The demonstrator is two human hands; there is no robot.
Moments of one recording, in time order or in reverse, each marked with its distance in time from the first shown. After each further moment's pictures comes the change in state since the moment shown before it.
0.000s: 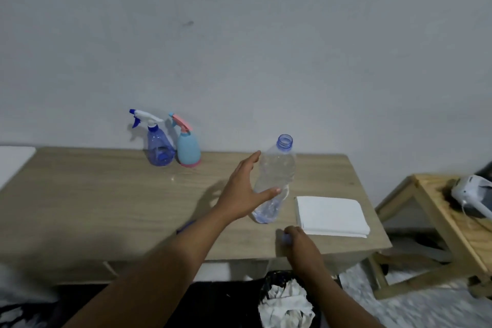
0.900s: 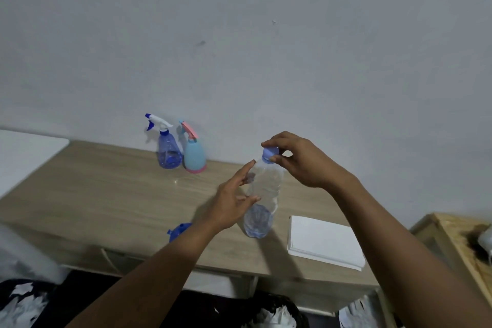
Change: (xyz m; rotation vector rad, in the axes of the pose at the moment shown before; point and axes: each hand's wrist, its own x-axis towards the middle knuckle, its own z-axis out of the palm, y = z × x) left_hand -0.008 0.012 0.022 -0.101 0.159 0.037; right_hand 0.079 -0.123 -0.255 0.073 -0.046 -0.760
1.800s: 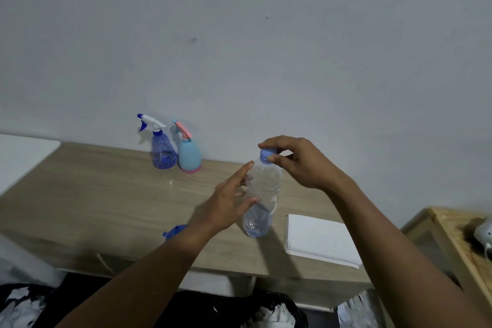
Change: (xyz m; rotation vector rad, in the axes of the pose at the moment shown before) left_hand 0.006 -0.003 0.002 0.113 -0.057 0.078; right_hand -0.004 0.009 0.001 0.190 0.037 0.062
